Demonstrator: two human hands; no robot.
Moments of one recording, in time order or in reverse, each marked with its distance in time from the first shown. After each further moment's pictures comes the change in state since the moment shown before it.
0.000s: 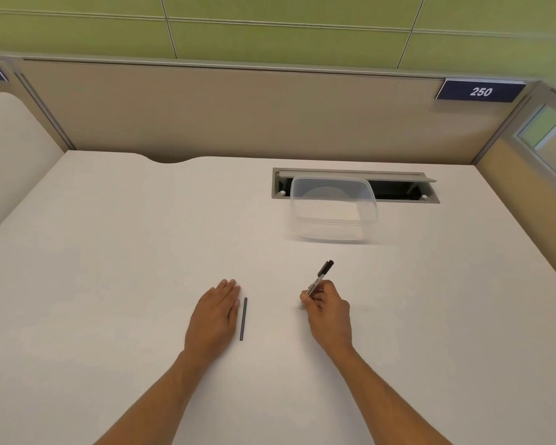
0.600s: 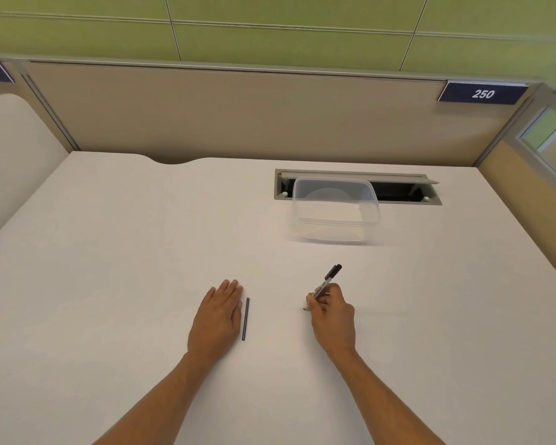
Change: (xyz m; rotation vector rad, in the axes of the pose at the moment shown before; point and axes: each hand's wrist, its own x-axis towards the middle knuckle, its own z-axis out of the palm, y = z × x) left_hand -0.001 0.000 0.003 0.025 -0.010 -0.002; right_hand -0.004 0.005 0.000 -0.022 0.058 -0.028
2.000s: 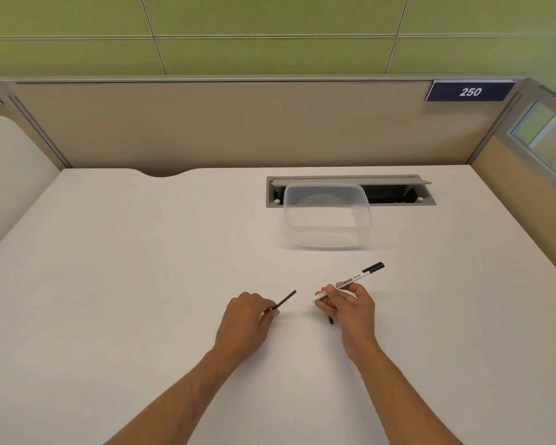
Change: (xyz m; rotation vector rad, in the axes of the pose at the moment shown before) left_hand 0.026 0.069 -0.013 -0.145 0.077 0.176; right_hand 0.031 -0.006 -0.034 0.699 0.066 0.334
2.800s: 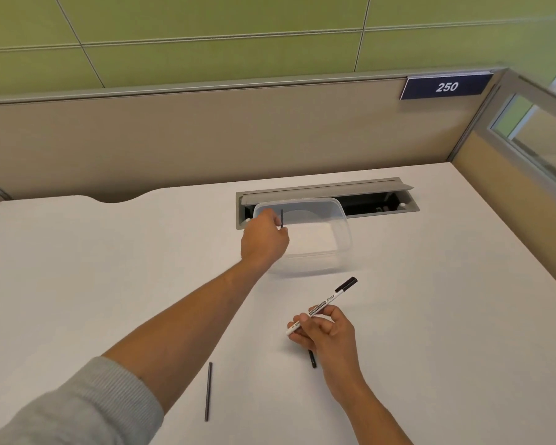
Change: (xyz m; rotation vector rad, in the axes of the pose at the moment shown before) left_hand 0.239 0.068 0.007 -0.182 -0.021 -0.386; right_hand 0.024 -0.016 0.006 0.021 -0.082 0.044
